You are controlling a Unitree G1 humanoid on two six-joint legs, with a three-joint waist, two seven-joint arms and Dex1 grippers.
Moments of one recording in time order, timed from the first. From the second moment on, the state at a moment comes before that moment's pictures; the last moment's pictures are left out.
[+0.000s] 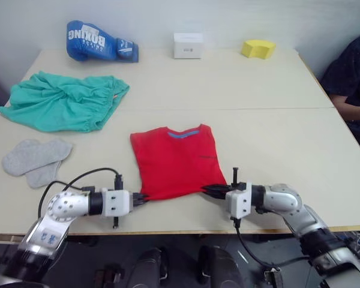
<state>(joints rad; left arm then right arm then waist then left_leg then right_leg) 0.06 0.81 -0.04 -0.16 -0.11 -0.29 -0.95 -0.23 -0.65 0.31 0.14 -0.06 -0.73 0.86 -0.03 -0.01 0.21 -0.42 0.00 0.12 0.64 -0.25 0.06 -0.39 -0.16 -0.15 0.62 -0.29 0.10</state>
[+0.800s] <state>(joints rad) 0.44 0.92 0.35 -0.42 -0.57 0.12 -1.01 0.04 -0.86 0.18 -0.35 0.41 -0.18 1.04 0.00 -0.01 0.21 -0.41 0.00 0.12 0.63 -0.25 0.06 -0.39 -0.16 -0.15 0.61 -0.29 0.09</state>
